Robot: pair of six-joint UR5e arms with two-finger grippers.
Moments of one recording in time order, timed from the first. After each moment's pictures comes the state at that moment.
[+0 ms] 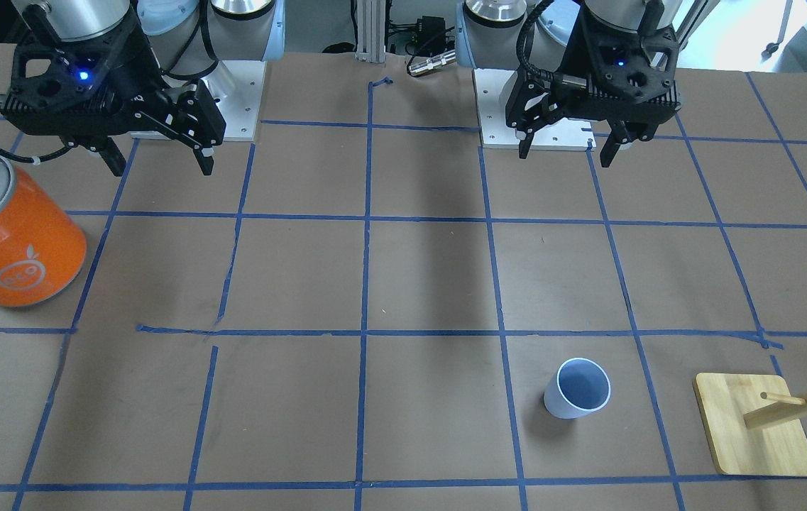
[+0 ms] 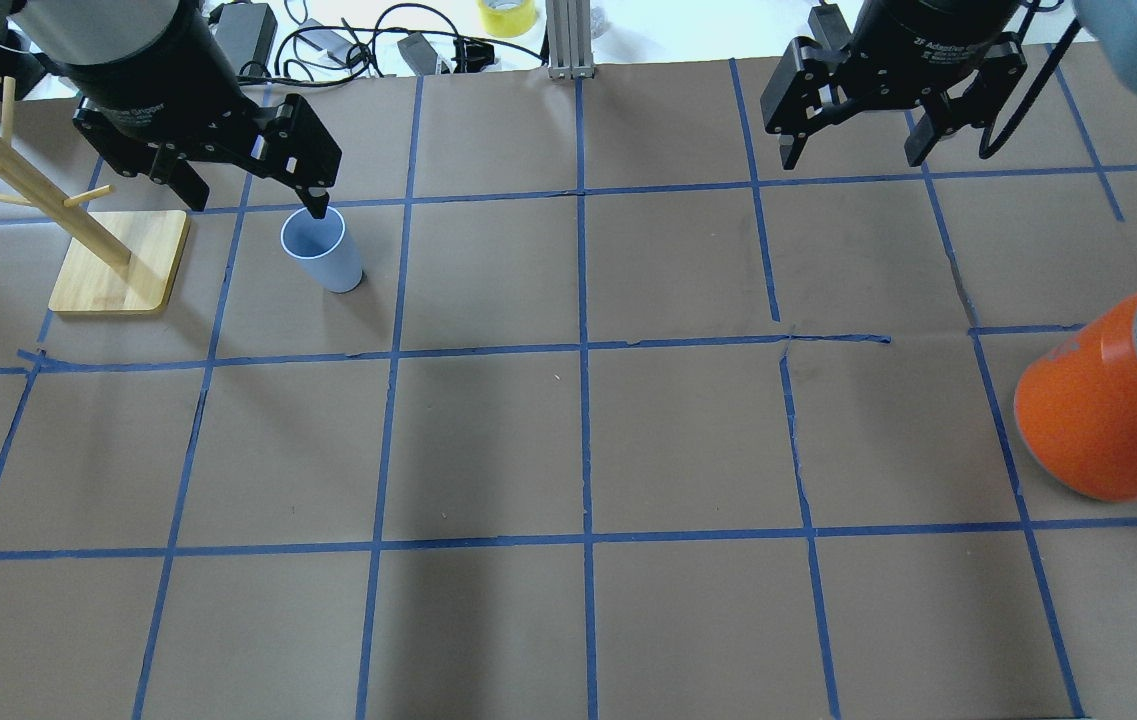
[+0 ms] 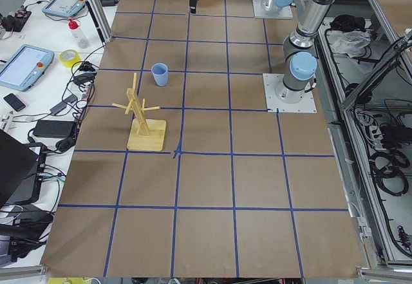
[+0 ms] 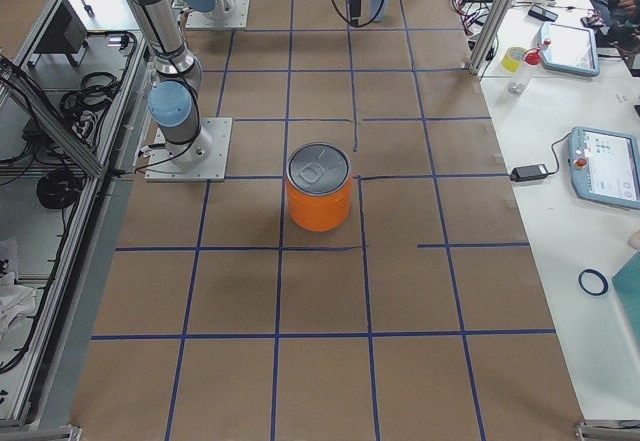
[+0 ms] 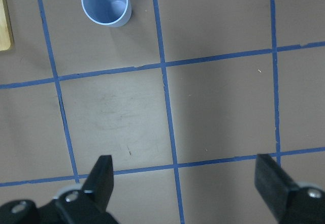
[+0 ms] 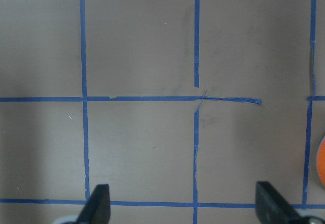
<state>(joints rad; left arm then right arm) -1.62 -1.56 -1.46 -1.62 1.58 0.06 1.61 -1.54 1.43 -1.54 -1.52 0.04</state>
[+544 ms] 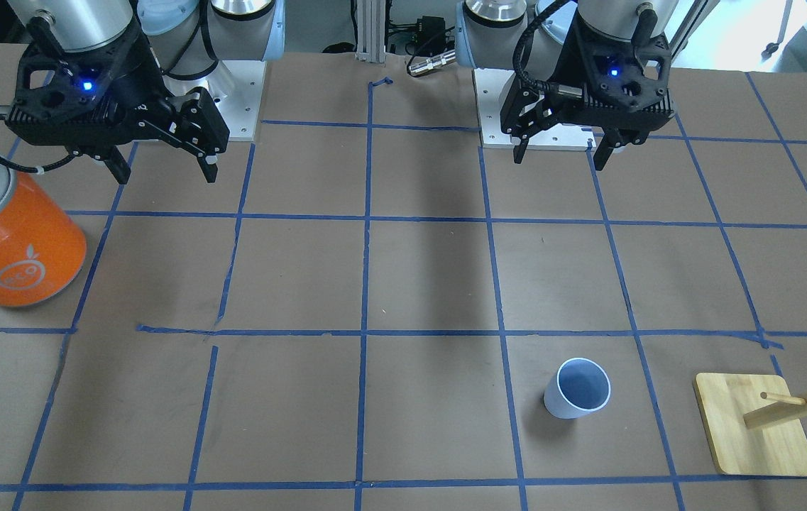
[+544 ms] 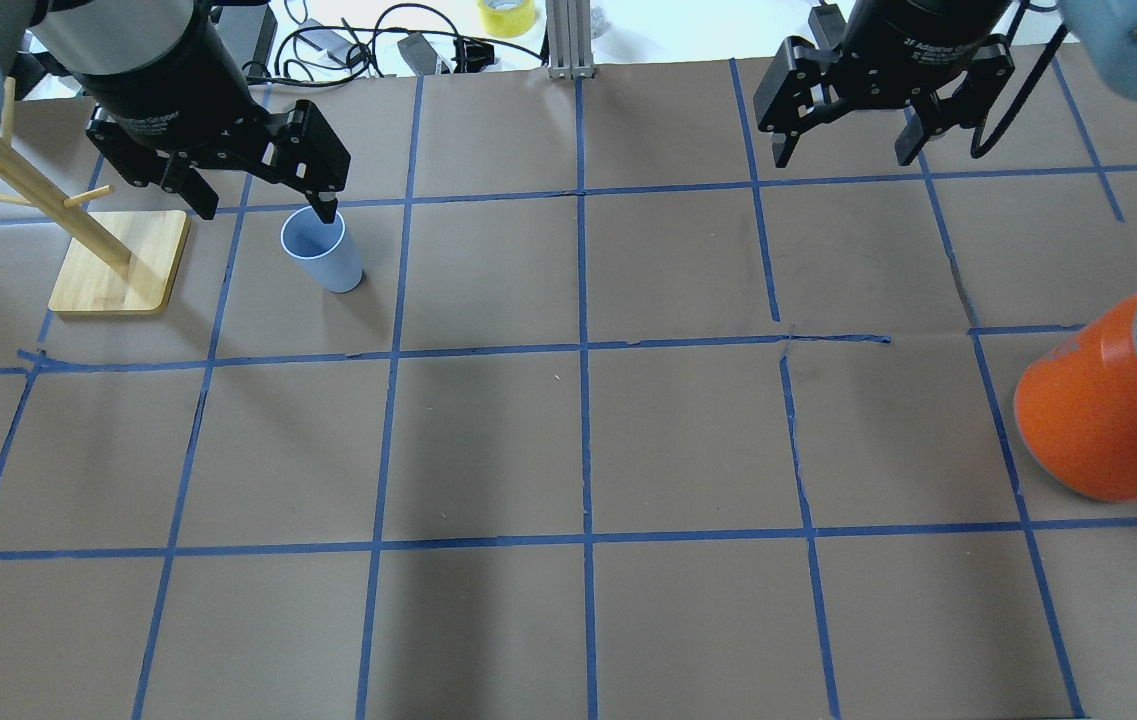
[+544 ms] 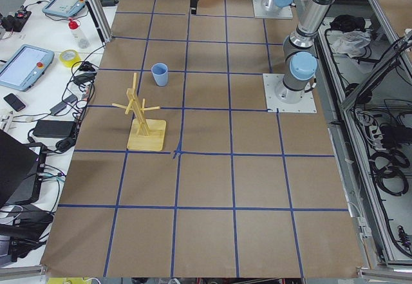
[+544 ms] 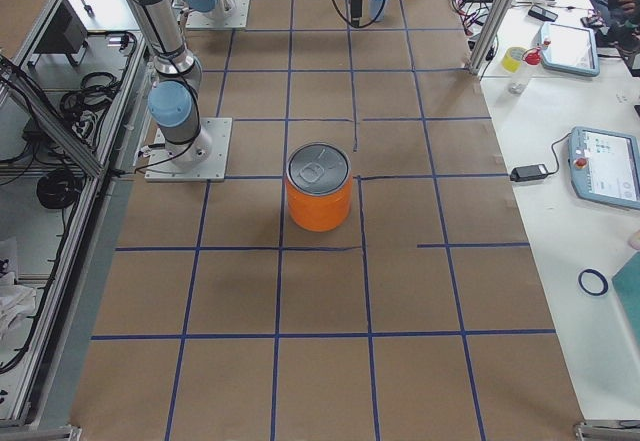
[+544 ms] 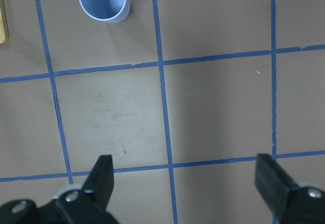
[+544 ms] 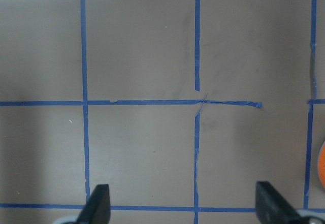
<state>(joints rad) -1.62 -1.56 -1.48 -1.62 1.58 0.03 1.61 -1.53 1.43 -1.57 -1.52 0.04</state>
